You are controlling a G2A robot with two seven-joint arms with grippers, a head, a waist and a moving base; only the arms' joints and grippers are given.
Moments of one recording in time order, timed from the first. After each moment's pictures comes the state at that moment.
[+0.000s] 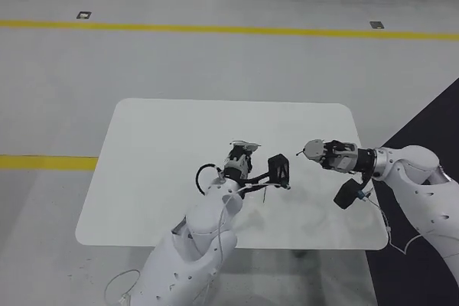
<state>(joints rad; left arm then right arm) 1.05 -1.48 -0.83 -1.83 2.57 -0.46 -0.54 -0.82 -0.80 1.07 -1.22 -2.16 -0.24 -1.24</state>
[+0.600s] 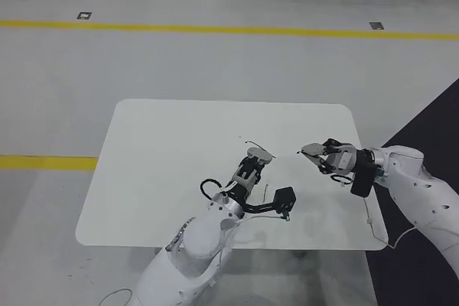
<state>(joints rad) 1.15 -1.43 -0.86 -1.82 2.85 -0.26 -0.18 -0.71 -0.78 0.85 -1.15 -1.81 -0.54 -1.28</state>
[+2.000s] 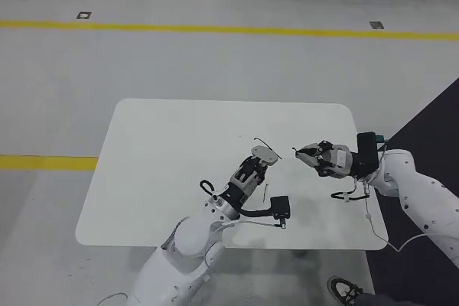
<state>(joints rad) 1.17 -1.42 -0.91 -1.77 2.79 -0.01 0.04 -0.71 -0.70 0.75 -1.31 -1.15 -1.01 -0.81</state>
